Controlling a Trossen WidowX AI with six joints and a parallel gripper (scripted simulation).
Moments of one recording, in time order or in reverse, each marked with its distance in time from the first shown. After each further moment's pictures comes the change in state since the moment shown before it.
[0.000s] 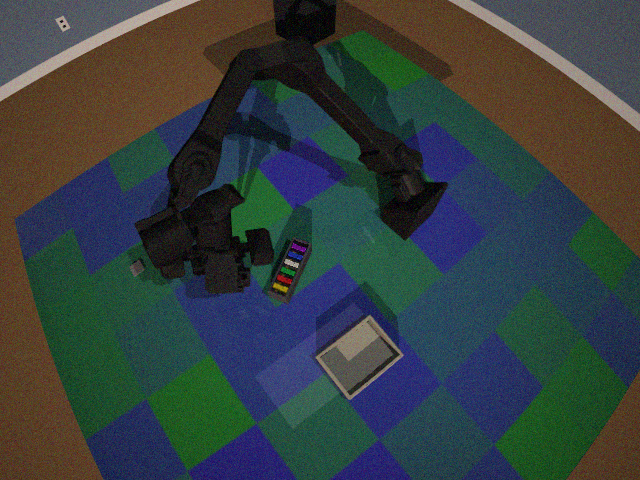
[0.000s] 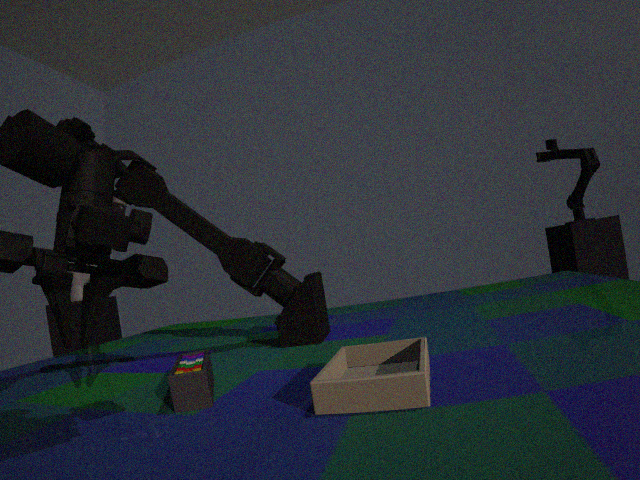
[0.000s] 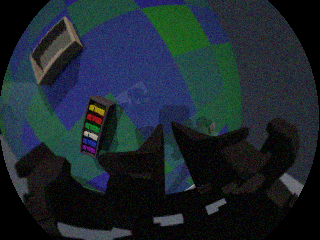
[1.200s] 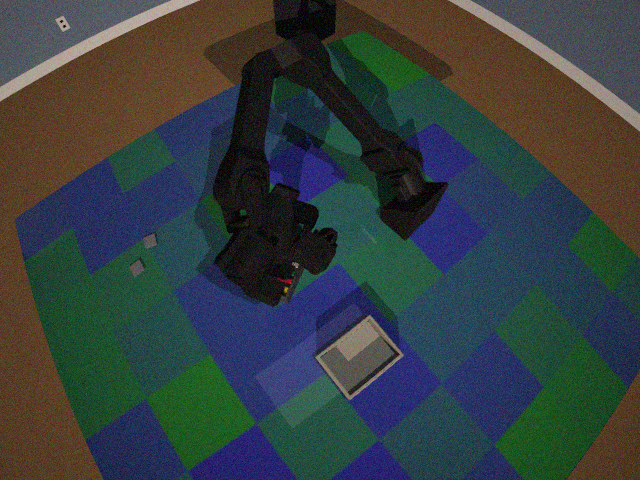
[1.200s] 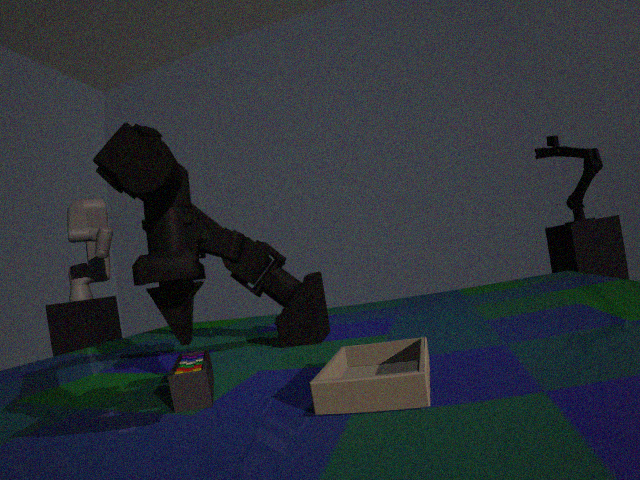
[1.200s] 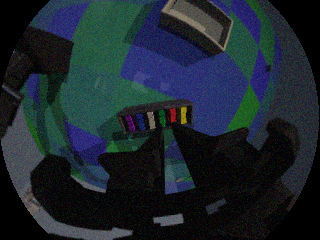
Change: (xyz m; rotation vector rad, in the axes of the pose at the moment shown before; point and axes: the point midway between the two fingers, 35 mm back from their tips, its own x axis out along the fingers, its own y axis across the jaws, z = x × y) arm -0.004 0.121 0.012 -0.918 -0.034 0.234
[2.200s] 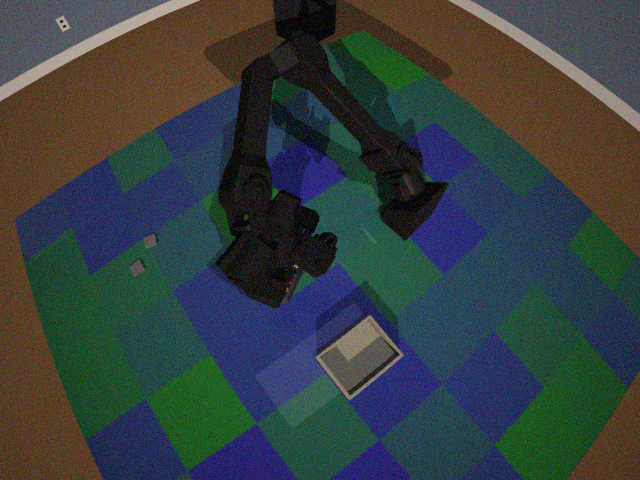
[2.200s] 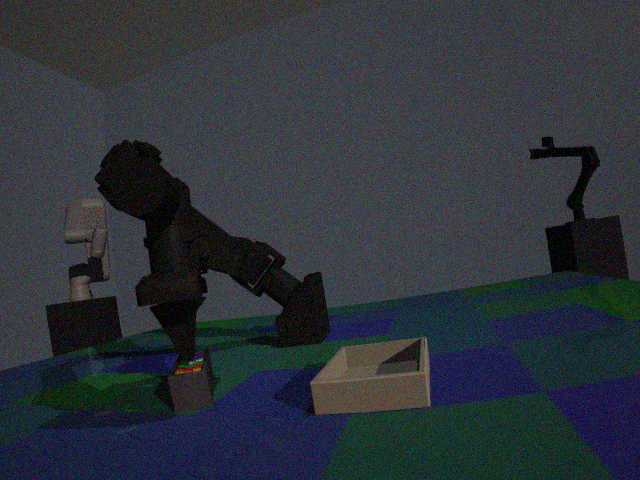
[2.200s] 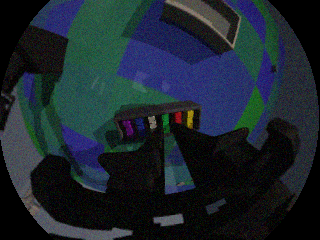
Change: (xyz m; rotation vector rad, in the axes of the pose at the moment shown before) arm 0.020 0.003 0.000 -0.001 -0.001 0.005
